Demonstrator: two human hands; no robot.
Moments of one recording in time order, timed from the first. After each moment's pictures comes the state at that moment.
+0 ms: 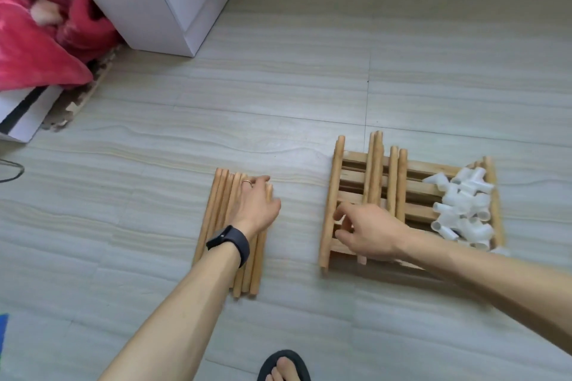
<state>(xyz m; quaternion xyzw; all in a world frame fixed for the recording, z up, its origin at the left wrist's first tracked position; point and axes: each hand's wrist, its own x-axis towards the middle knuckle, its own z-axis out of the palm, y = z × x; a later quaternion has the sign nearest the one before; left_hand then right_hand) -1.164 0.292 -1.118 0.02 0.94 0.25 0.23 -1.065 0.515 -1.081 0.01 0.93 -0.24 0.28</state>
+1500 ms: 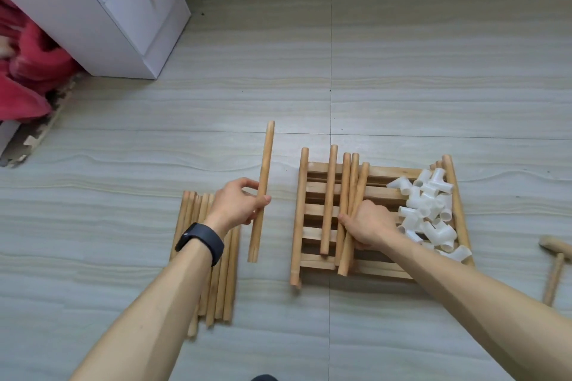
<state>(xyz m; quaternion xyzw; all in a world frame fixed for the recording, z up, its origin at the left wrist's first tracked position) -1.193 0.341 -1.096 -0.02 0.89 0.37 0.27 -1.074 0.584 -1.145 0.33 0.87 -0.27 0.23</state>
